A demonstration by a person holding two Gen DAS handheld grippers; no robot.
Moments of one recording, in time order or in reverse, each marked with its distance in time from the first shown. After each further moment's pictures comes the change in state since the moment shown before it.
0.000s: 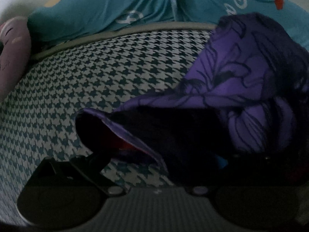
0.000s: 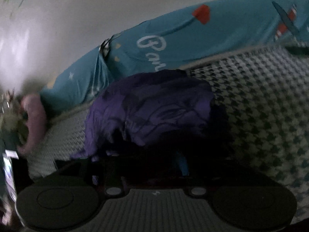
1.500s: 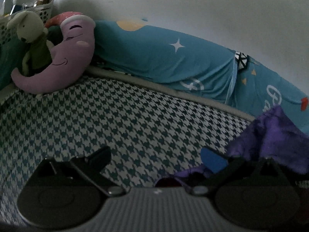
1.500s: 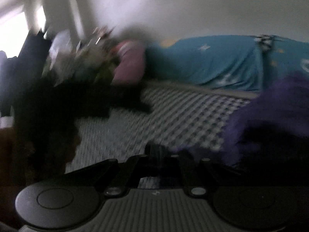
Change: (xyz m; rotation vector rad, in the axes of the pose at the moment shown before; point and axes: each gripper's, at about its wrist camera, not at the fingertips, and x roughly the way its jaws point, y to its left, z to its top) left arm -0.069 0.134 0.023 -0.394 -0.268 -0.021; right arm 0.087 0.197 -0.074 -0.648 0.065 0.418
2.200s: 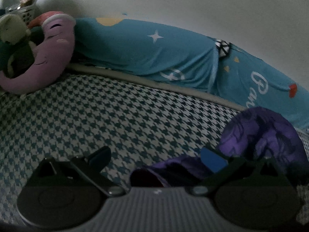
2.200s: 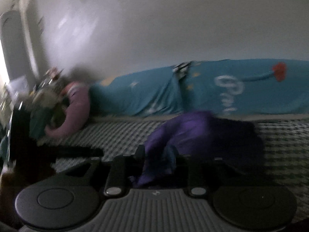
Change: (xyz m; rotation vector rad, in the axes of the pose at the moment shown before) left arm 0.005 -0.035 -0.019 0.103 0.026 -0.070; right arm -0.130 -0.076 -0.003 0.269 -0.222 -0.321
